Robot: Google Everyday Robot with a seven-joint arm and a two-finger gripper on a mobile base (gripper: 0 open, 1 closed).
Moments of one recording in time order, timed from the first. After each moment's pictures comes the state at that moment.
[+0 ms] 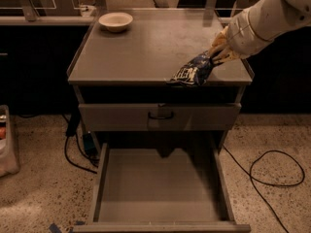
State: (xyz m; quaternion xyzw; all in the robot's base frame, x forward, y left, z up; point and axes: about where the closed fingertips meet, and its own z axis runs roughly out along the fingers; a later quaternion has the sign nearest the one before) arm 0.635 -0.170 0.925 -0.81 0.49 -0.12 0.31
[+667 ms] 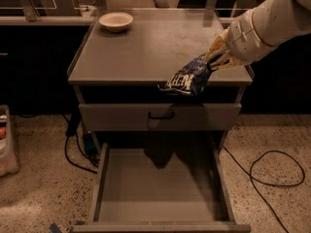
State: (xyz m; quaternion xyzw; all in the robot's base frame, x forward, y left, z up) arm 0.587 -0.149 0.938 -0.82 0.47 -0.11 0.32
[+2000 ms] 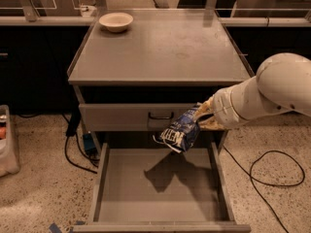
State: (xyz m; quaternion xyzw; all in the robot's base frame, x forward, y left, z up) arm 0.529 -0.136 0.791 -0.82 0.48 -0.08 0.30
